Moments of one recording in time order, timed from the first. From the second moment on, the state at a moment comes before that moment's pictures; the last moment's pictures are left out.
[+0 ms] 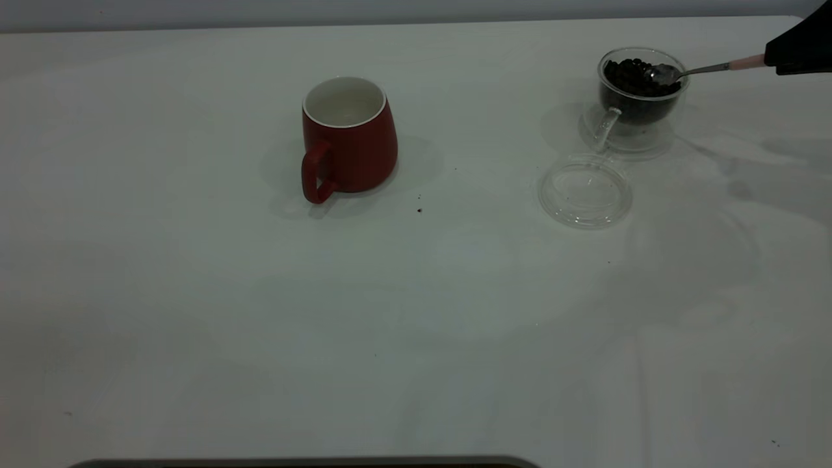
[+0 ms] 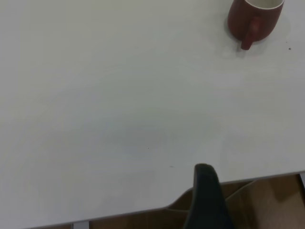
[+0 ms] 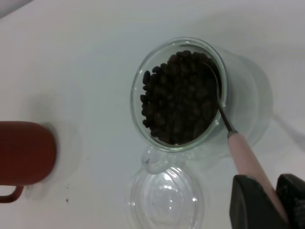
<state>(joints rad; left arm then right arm) -0.13 -0.02 -0.49 -0.04 1.14 0.00 -0.34 2.17 -1.12 1.41 0.70 -1.36</state>
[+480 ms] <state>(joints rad) -0.13 -0.02 -0.49 -0.04 1.14 0.00 -0.34 2.23 -1.12 1.44 0.78 -1.32</state>
